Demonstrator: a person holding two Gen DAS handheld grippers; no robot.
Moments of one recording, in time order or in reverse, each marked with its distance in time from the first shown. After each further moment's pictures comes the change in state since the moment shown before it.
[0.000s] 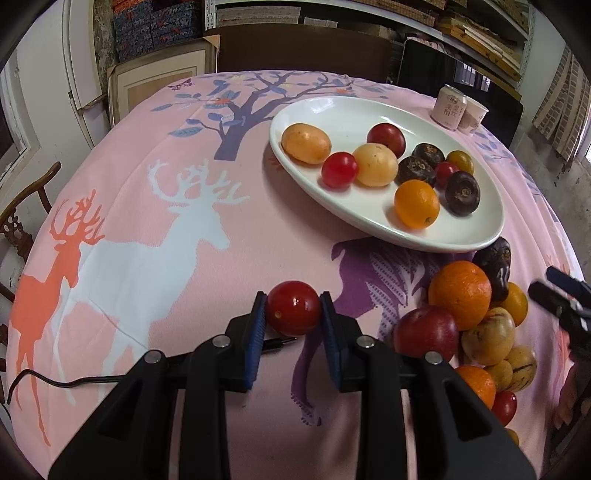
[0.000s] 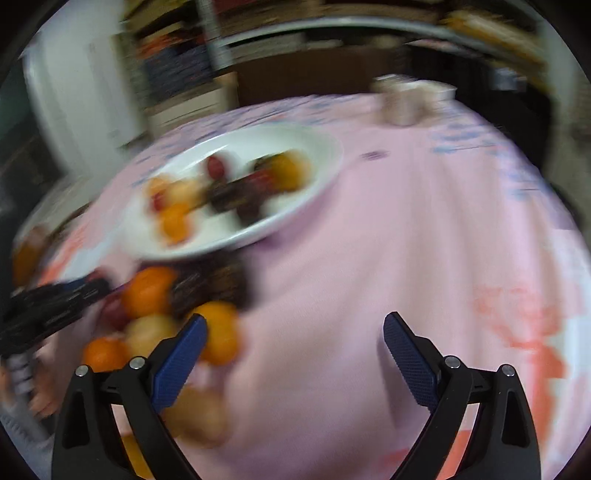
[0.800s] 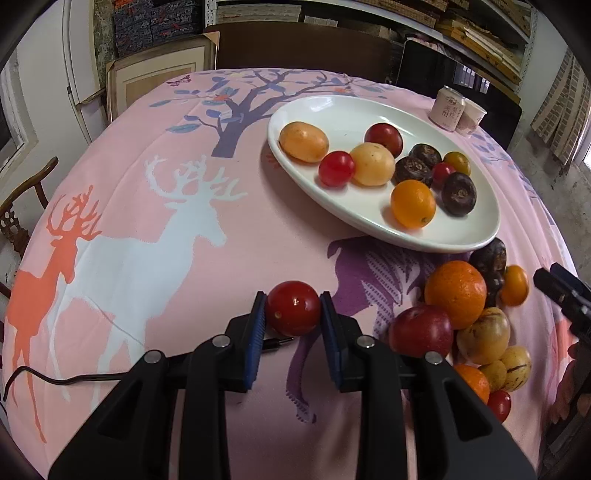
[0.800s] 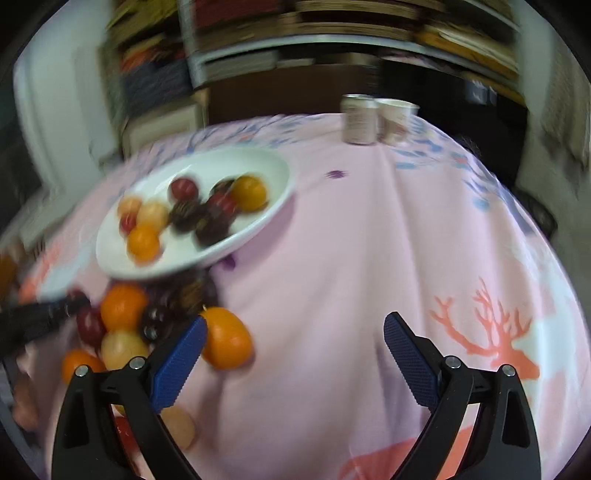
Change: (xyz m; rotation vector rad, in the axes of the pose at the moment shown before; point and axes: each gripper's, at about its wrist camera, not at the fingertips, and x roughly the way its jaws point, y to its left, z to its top) left arm -0.002 0.000 0.000 -0.015 0.004 -0.026; right arm -0.014 -0.009 -0.002 0.050 -0.054 0.014
